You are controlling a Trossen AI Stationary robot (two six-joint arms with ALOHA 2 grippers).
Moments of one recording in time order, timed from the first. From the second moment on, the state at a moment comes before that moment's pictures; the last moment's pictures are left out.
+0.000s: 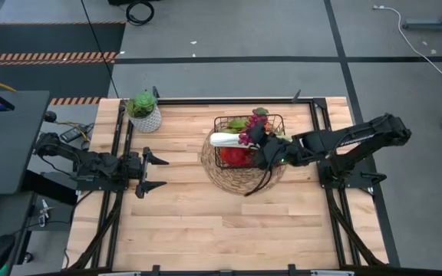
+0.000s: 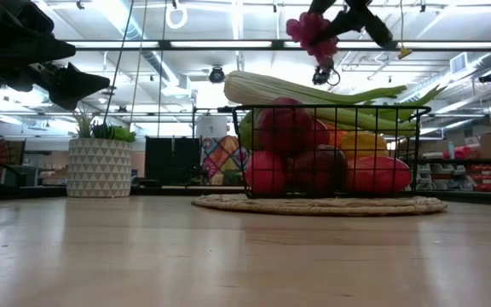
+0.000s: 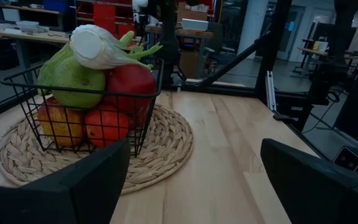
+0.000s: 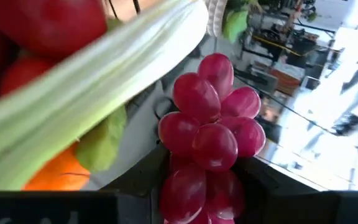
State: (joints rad) left arm -0.37 0.14 0.01 0.10 -0.37 -0.15; right arm 0.19 1.32 1.18 -0.55 0.83 -1.31
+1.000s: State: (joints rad) left arm -0.37 0.14 0.01 0.10 -0.37 -0.15; right arm -0.19 1.22 1.18 -0.64 0.48 -0.03
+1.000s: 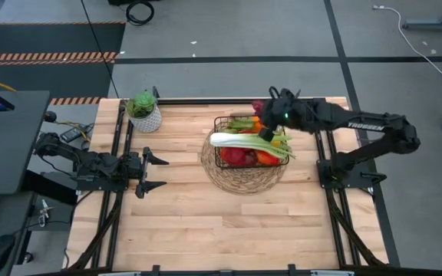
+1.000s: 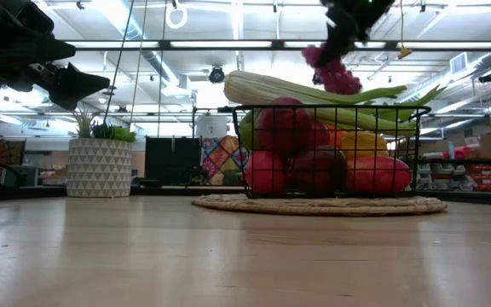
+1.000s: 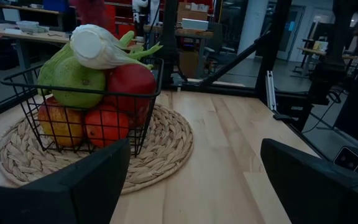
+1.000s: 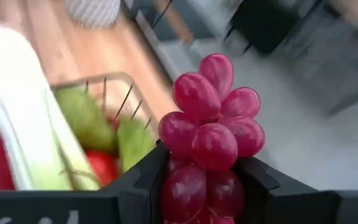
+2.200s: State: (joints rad) left arm -0.37 0.14 0.01 0.10 -0.37 -0.15; right arm -0.48 1.23 1.06 -0.74 -0.01 0.08
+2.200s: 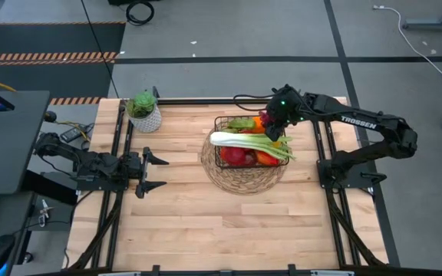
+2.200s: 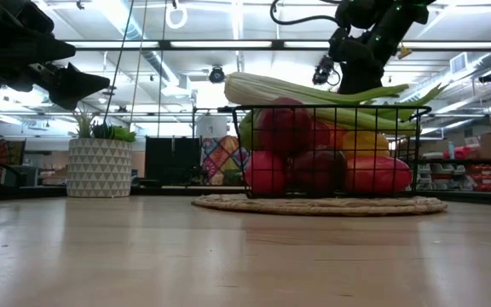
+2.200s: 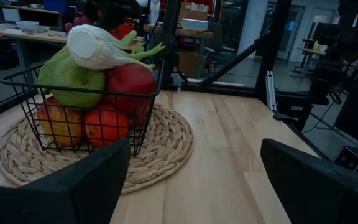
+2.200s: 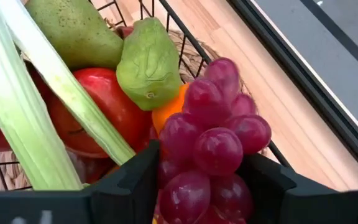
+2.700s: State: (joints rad) left arm -0.37 0.14 0.01 0.10 -0.37 -0.15; right arm -0.47 1.23 1.21 -0.76 -0.10 0.02
